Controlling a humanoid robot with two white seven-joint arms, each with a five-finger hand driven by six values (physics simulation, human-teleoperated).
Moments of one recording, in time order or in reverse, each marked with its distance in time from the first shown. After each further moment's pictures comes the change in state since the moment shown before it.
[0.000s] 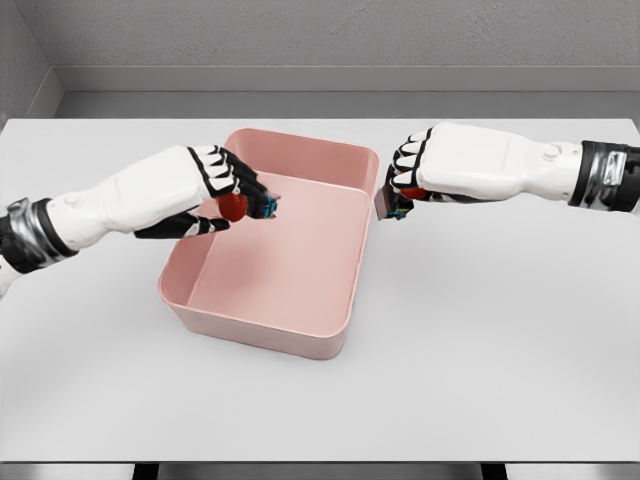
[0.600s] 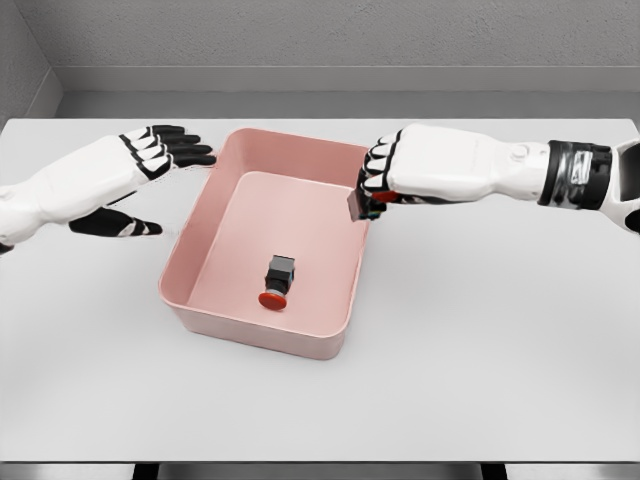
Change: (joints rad) left arm 0.095 0.144 0.131 0.034 0.078 0.000 0.002; right arm -0.011 0.089 0.003 0.006 0.011 0.000 0.025
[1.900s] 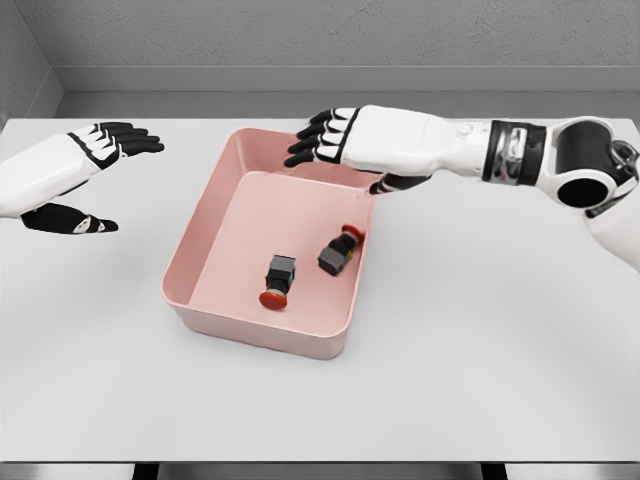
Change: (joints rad) left arm 0.046 0.054 0.040 0.081 0.059 0.000 -0.001; right arm -0.031 0.180 -0.037 0.160 0.047 0.000 0.052
